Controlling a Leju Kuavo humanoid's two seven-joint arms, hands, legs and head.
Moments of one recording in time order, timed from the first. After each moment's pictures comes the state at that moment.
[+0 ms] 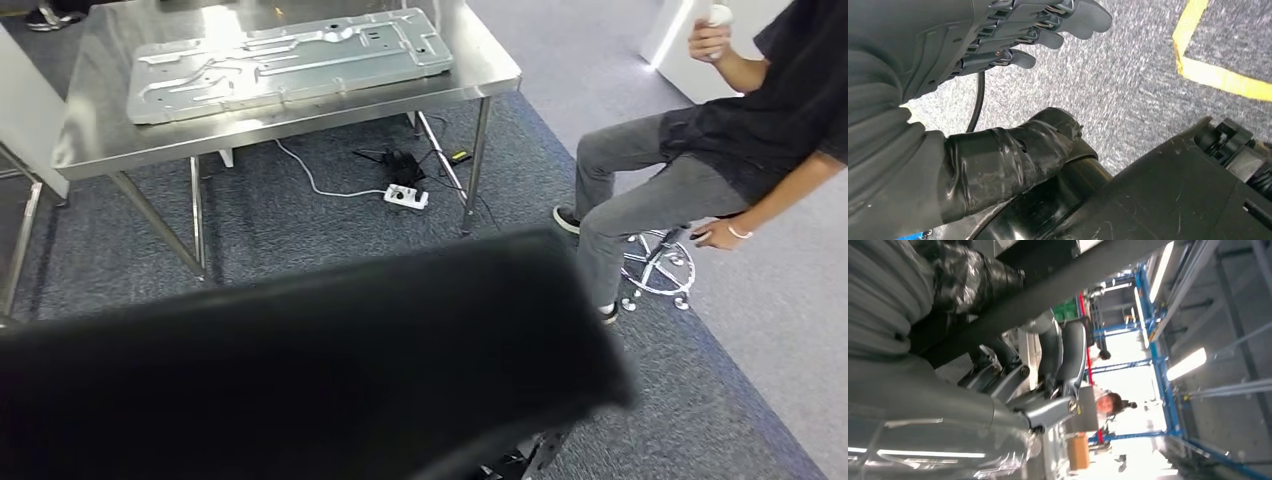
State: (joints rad) left arm -0.15 -0.07 -1.37 -0.27 0.42 0.36 0.16; right arm -0.09 -0.09 0.85 -1.78 -0.38 -0.64 -0.54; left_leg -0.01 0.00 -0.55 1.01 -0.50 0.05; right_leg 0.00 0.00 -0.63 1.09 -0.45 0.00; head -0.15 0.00
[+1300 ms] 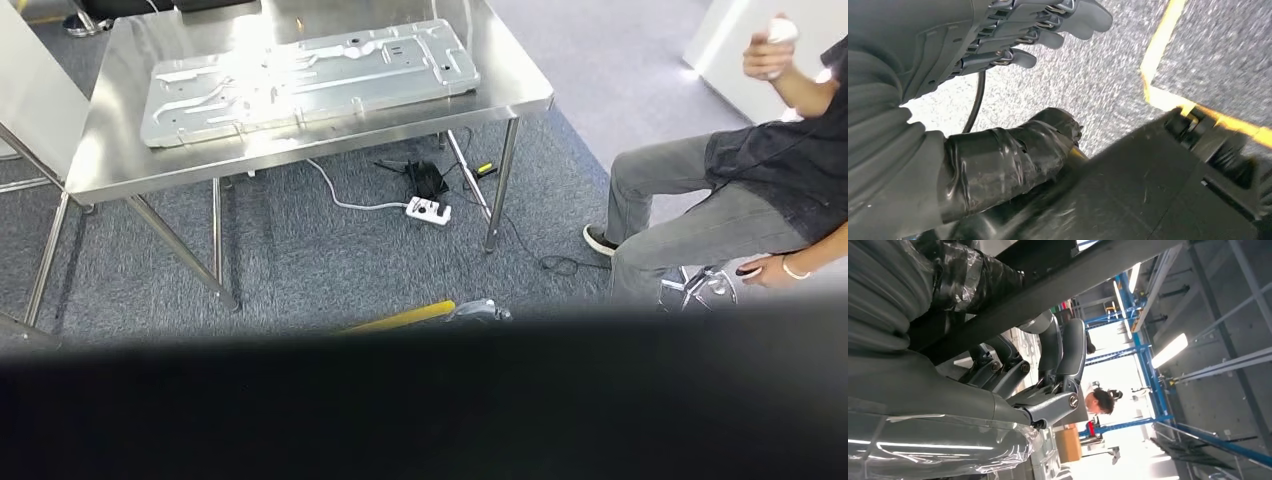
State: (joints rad) left arm -0.16 -0.07 -1.37 -0.27 0.43 0.34 0.16; right arm -0.08 -0.10 0.83 -1.82 -0.41 -0.62 -0.58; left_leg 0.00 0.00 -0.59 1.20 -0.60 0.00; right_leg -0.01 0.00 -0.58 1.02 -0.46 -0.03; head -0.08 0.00
